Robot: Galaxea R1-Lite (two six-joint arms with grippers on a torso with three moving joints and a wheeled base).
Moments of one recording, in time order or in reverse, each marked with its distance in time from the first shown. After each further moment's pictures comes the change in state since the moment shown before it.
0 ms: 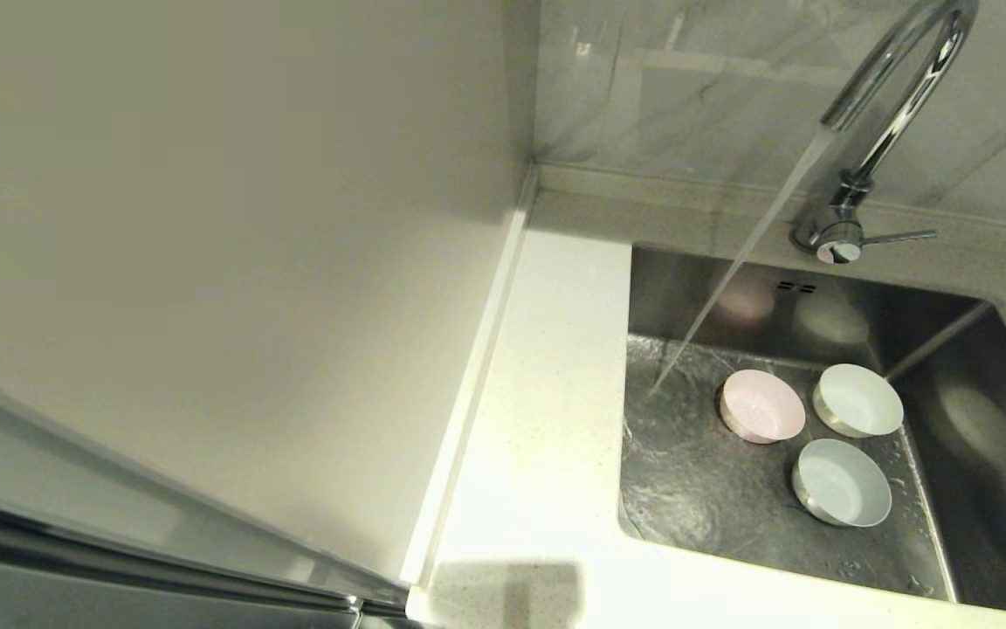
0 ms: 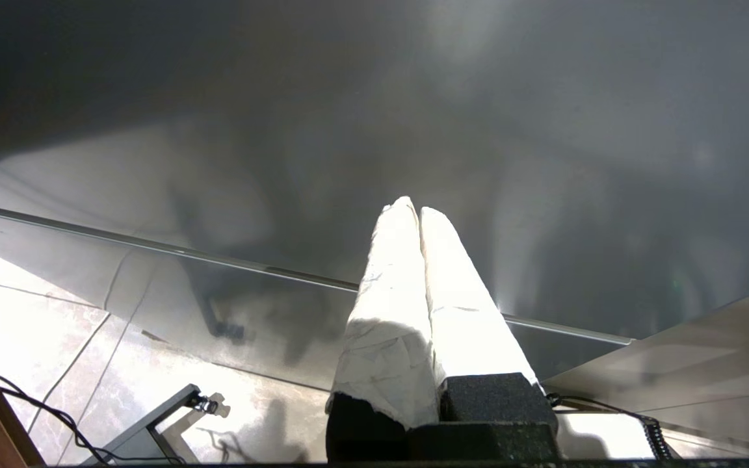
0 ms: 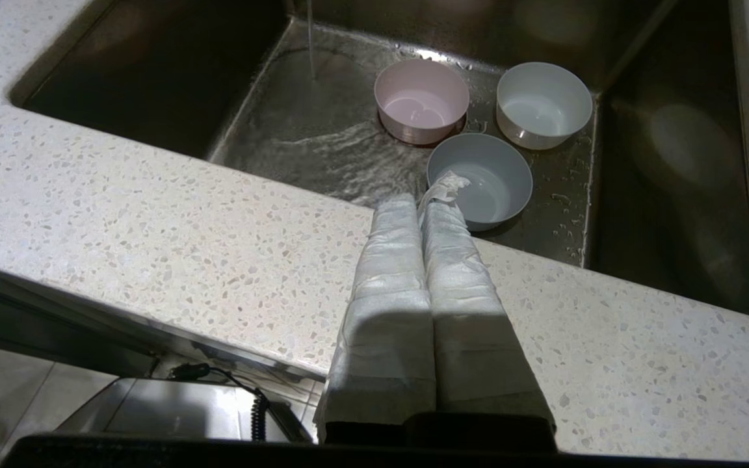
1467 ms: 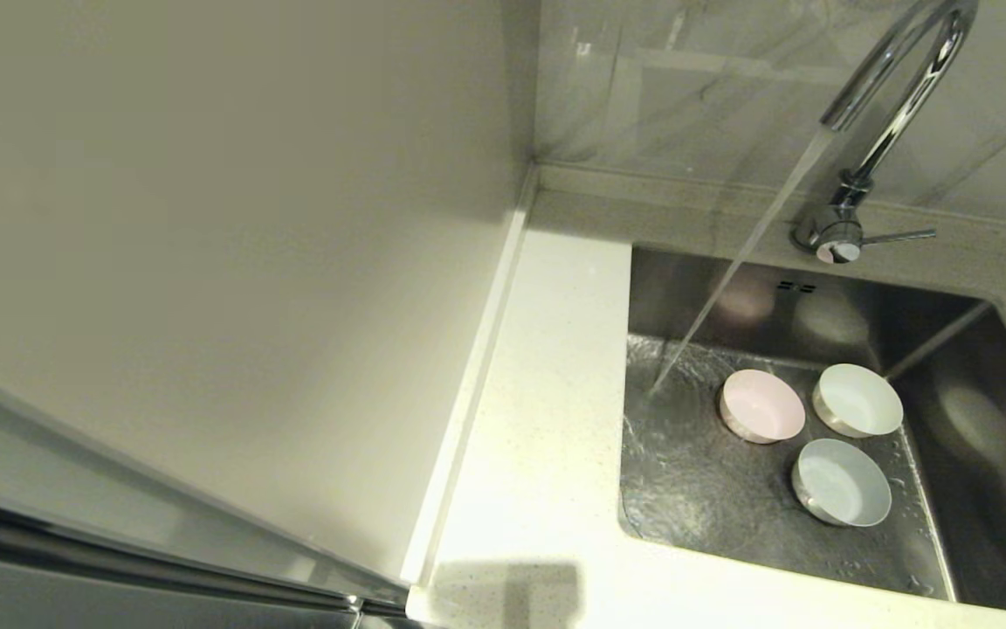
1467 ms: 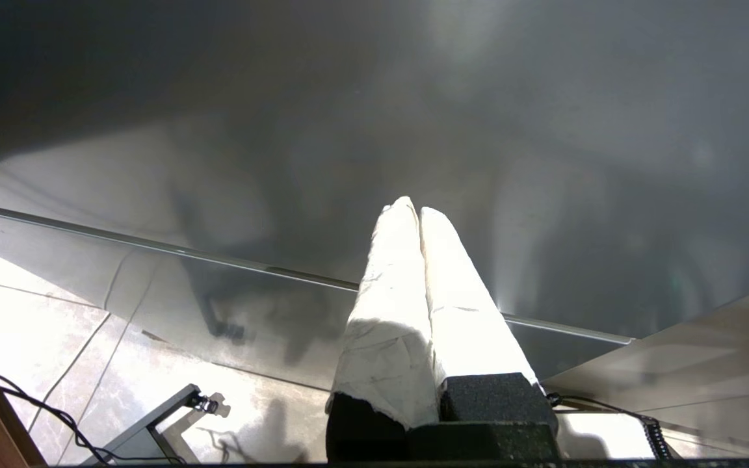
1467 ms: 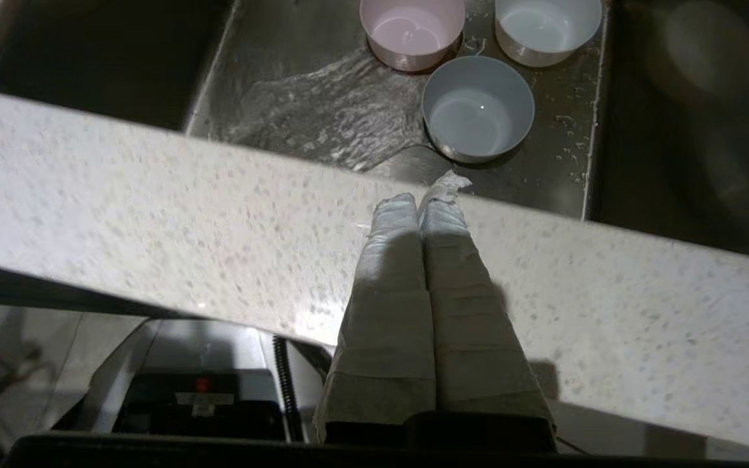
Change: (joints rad) left arm 0.000 0.000 0.000 0.000 0.000 0.000; right arm -0.004 0.247 -0.167 0.122 -0.041 0.068
